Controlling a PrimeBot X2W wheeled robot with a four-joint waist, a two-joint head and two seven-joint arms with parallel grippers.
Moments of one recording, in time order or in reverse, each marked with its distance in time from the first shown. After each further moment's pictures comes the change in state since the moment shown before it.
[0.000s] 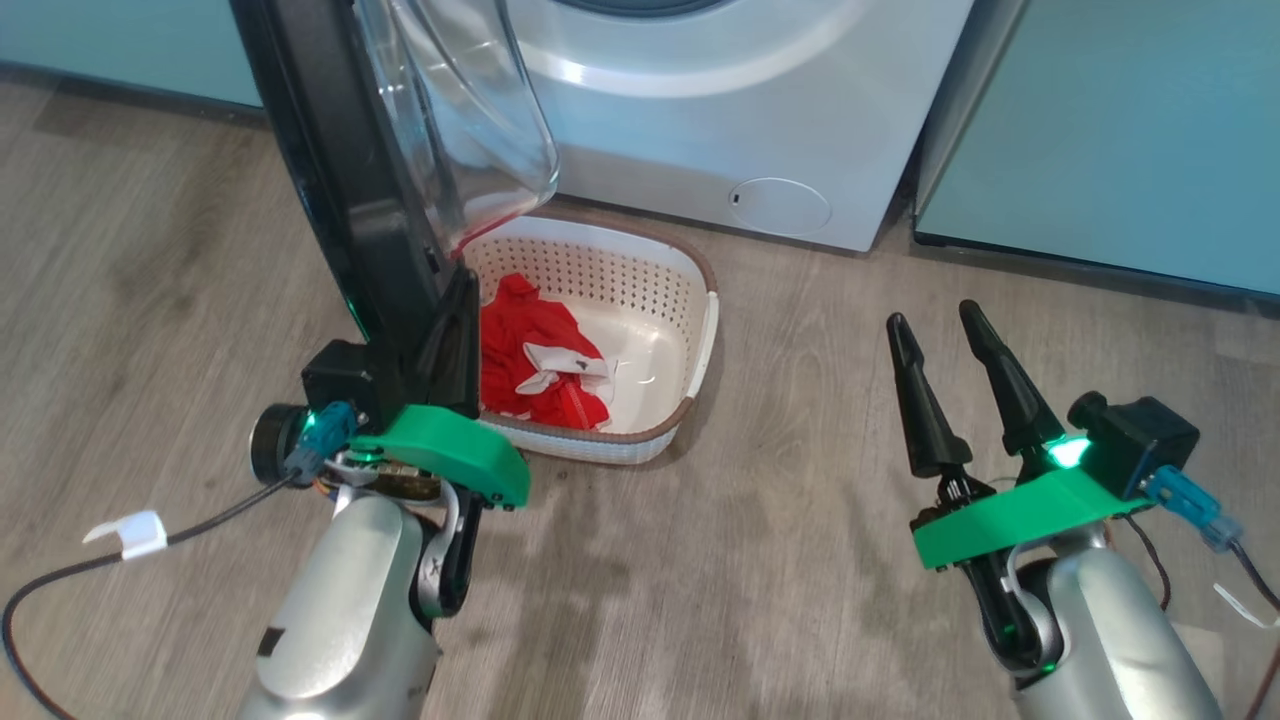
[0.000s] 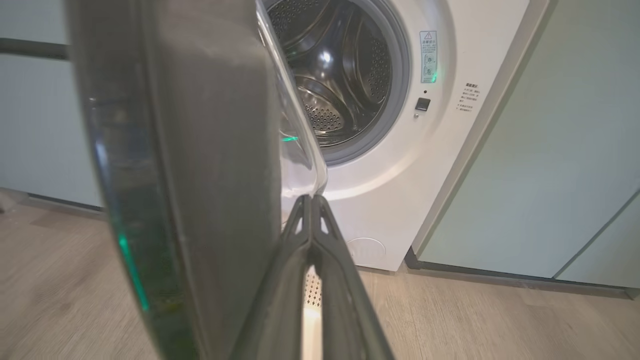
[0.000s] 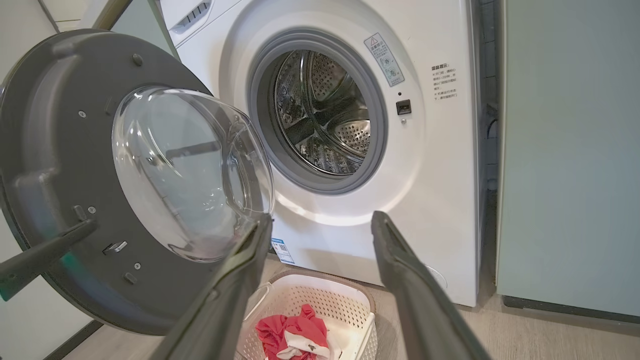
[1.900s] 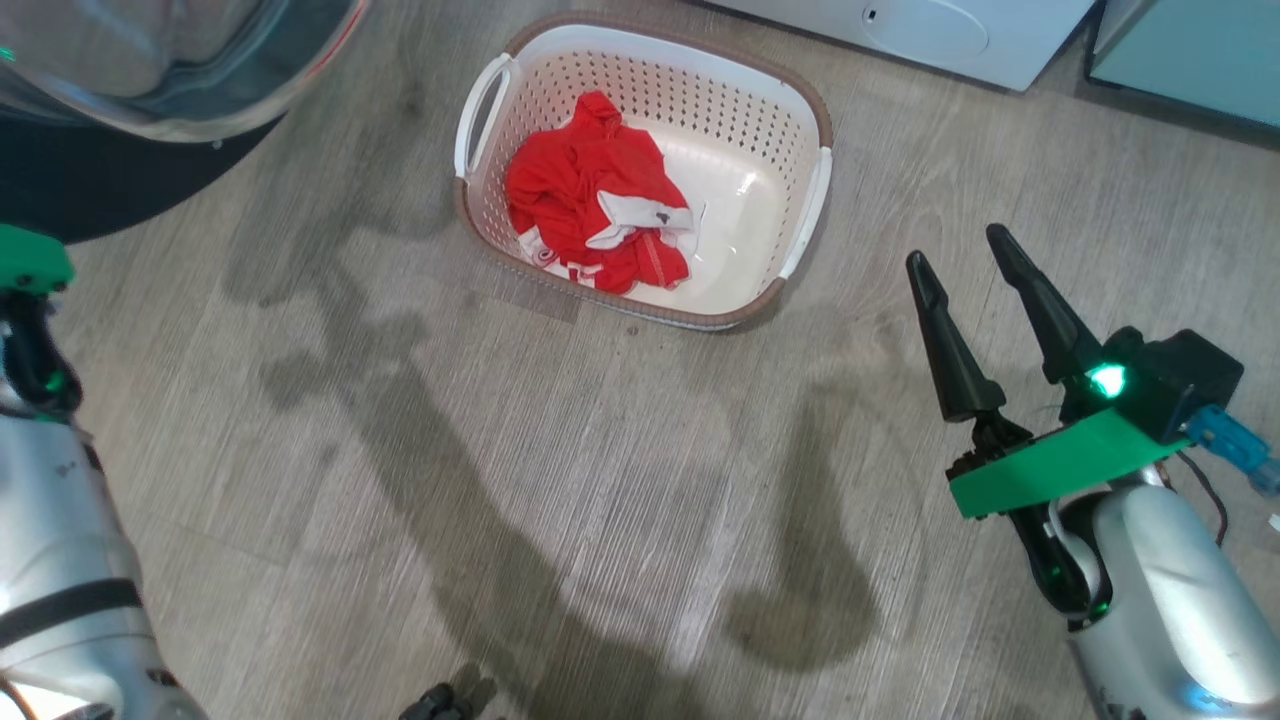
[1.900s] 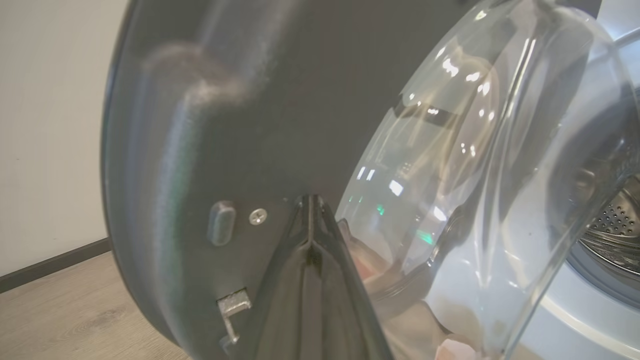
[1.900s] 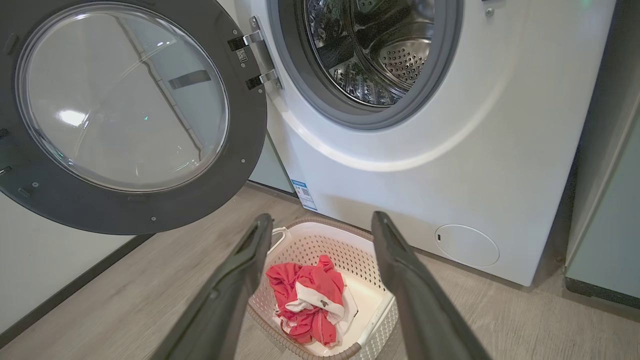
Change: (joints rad) left arm -0.364 0.077 0.818 0.253 0.138 -0.177 0.000; right arm -0.090 -0.130 0.057 -0.053 -0.016 0.000 0.015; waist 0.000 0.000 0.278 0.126
